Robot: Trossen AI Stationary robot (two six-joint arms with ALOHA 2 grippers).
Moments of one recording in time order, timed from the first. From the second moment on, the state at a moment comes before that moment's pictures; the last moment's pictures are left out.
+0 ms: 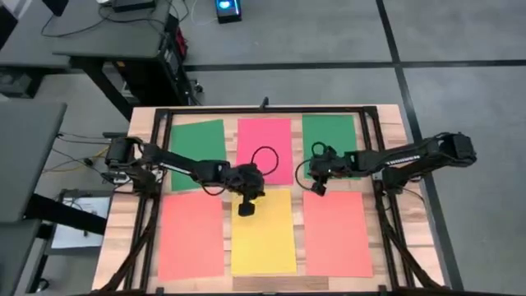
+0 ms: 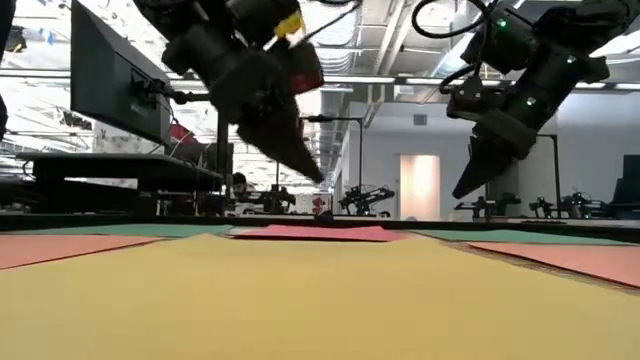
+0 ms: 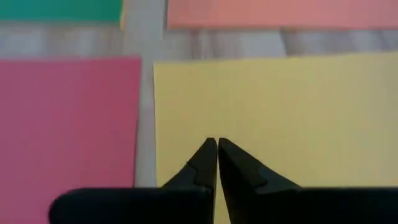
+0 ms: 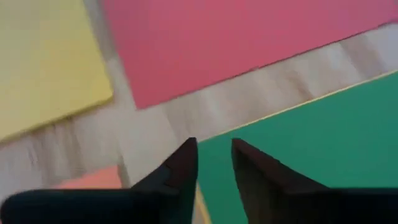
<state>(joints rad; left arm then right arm) -0.06 1.69 0.96 0.04 0.02 0.03 -0.03 1.27 0.54 -0.21 0.24 0.17</state>
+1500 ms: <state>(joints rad) 0.09 1.70 0.96 0.12 0.07 0.11 -0.01 1.48 0.56 -0.18 0.46 0.09</state>
